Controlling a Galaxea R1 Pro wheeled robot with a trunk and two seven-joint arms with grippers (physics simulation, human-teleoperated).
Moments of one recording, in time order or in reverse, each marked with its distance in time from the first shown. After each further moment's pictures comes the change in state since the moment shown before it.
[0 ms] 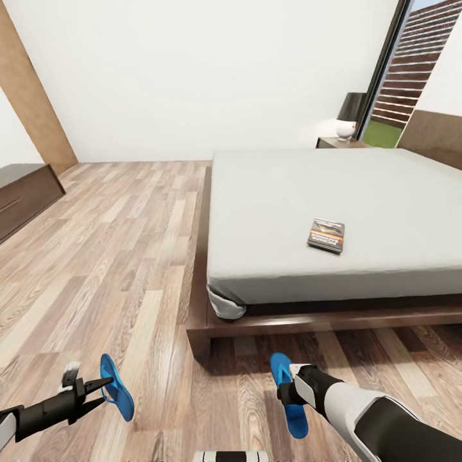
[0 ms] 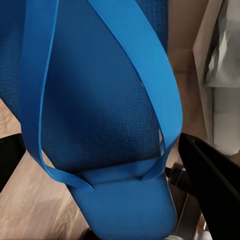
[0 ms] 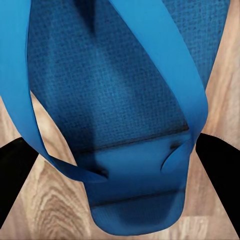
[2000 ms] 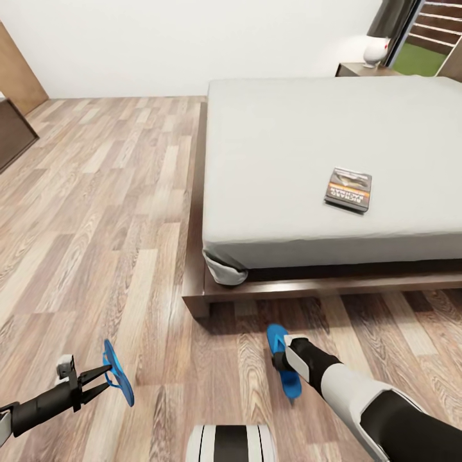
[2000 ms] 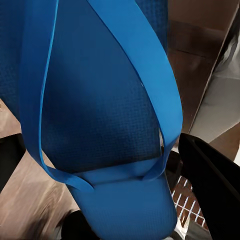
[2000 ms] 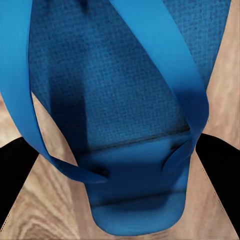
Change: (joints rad) left arm 0.000 0.010 -0.008 -0.007 -0.004 -0.016 -0.257; right arm -0.035 -0.022 -0.007 -0.219 -0.018 0.078 -0.156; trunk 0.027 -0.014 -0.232
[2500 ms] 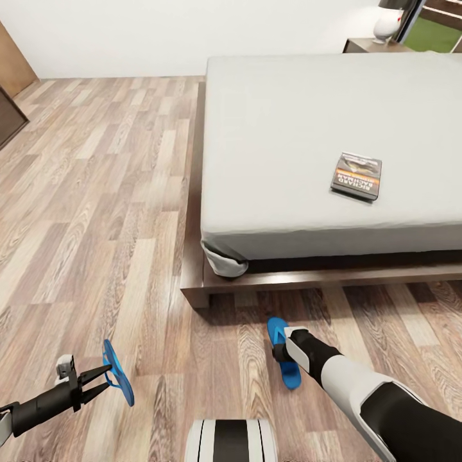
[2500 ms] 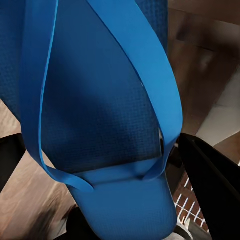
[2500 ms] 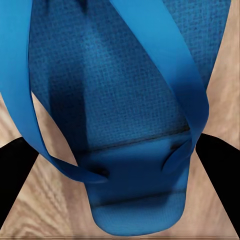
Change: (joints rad) left arm 0.000 0.000 0.000 0.000 0.000 0.000 0.000; right arm -0.035 -0.006 -0.002 -0.009 -0.002 0.020 -0.002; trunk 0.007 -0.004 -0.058
